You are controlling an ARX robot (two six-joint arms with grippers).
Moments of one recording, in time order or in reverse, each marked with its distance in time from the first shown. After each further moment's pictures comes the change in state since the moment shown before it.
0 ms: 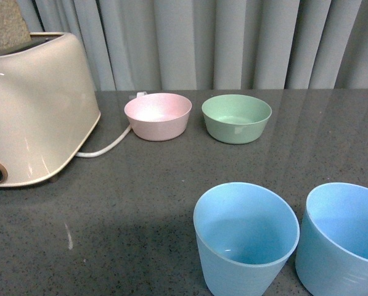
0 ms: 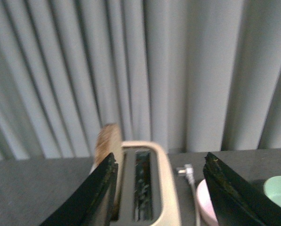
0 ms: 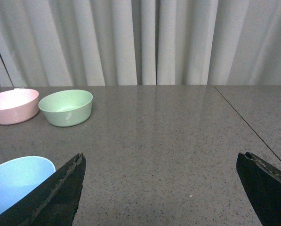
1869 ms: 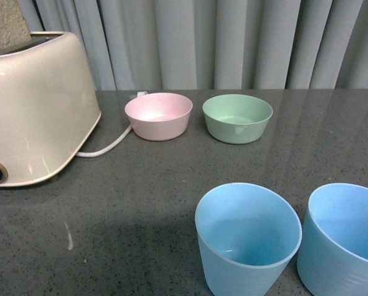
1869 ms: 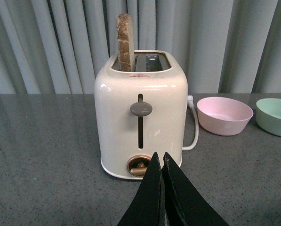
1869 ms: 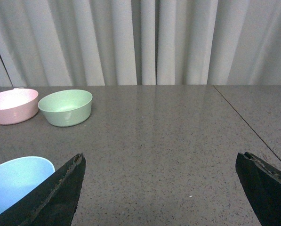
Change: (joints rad) left arm 0.118 -0.770 -0.703 -0.111 0.103 -0.043; right arm 0.000 0.000 0.000 0.000 0.000 0.000
